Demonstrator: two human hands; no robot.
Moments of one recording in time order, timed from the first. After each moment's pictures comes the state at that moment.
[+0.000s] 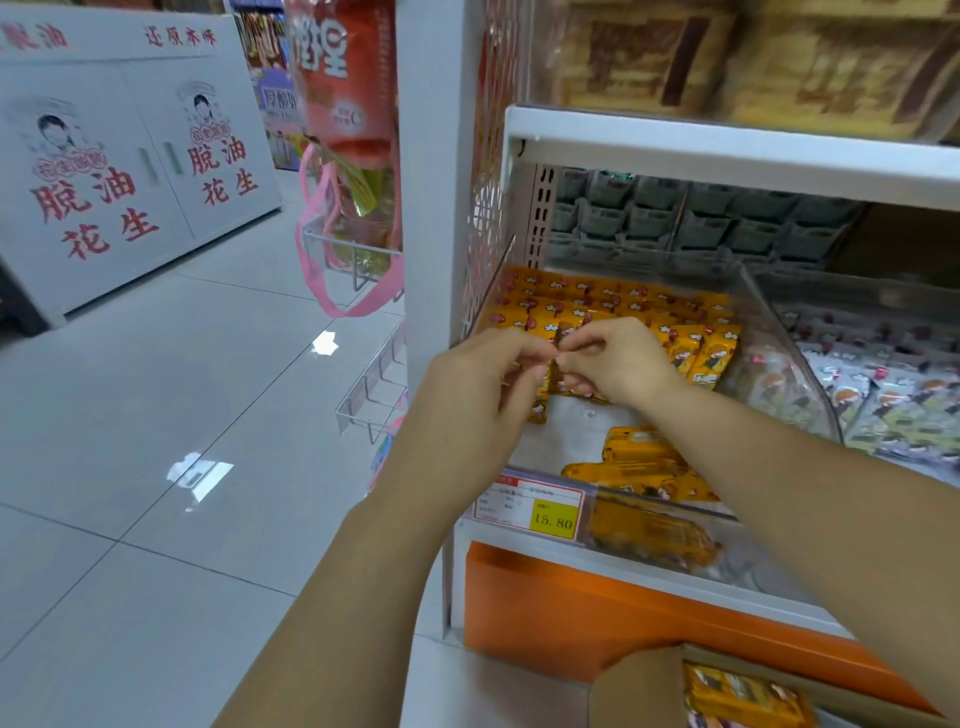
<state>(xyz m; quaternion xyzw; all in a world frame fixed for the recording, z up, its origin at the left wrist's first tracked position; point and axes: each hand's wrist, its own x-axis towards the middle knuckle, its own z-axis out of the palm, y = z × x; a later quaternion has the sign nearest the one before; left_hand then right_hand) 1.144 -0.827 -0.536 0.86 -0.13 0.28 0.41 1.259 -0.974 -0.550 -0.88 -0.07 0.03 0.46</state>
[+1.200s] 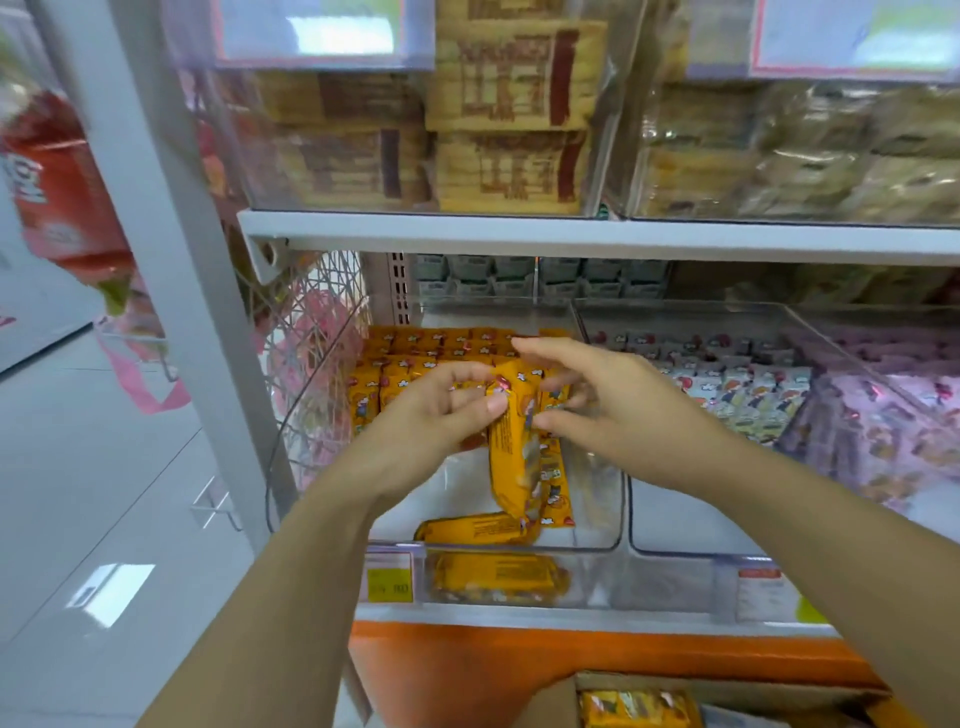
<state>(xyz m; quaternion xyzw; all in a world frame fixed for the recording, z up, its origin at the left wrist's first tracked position) 1.188 -0.905 -0.513 0.70 -0.14 -0.10 0.69 1.184 -1.094 -0.485 -0.92 -0.25 -0.05 0.31</state>
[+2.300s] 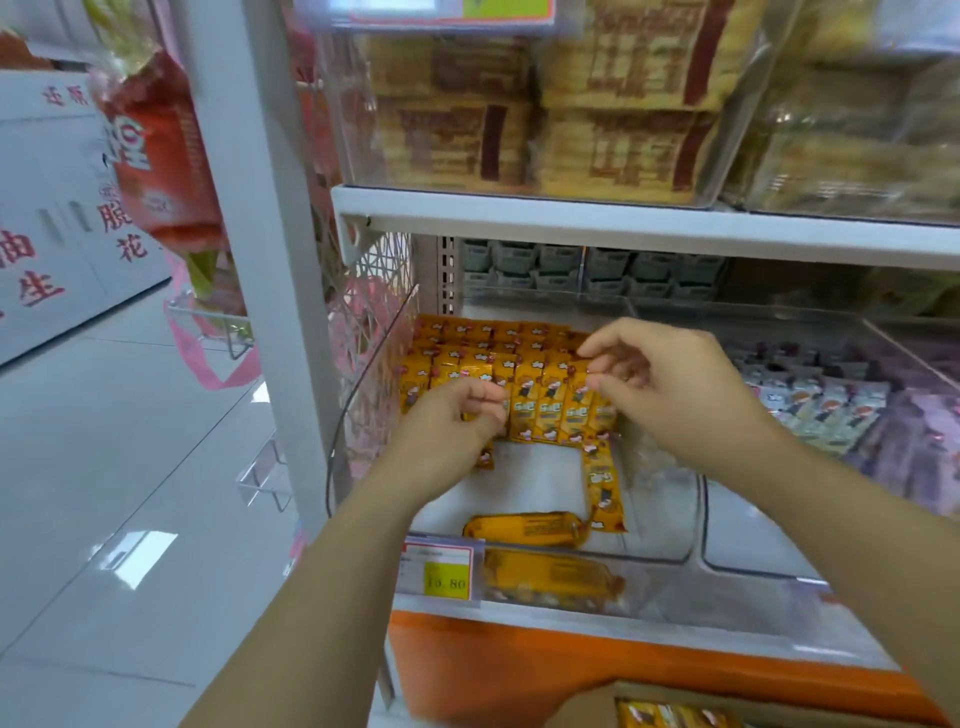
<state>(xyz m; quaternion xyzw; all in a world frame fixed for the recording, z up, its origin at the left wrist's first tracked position) 1.203 -0.876 -0.540 0.82 -0.05 0.01 0.57 1.201 -1.070 -0.487 -0.92 -0.19 -0.15 0.30</state>
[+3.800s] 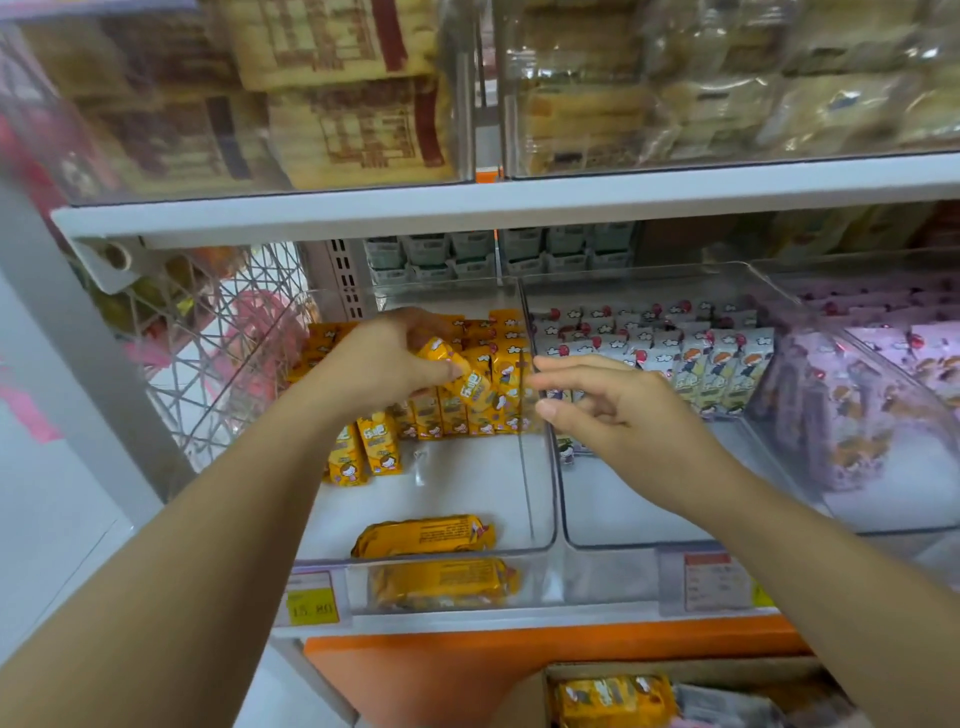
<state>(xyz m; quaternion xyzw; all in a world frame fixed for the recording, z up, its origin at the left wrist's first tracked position) 1.260 -0.928 -0.502 0.92 -0.11 -0.02 0.39 1.184 -1.146 -0.532 -0.87 -0.17 -0.09 0.45</state>
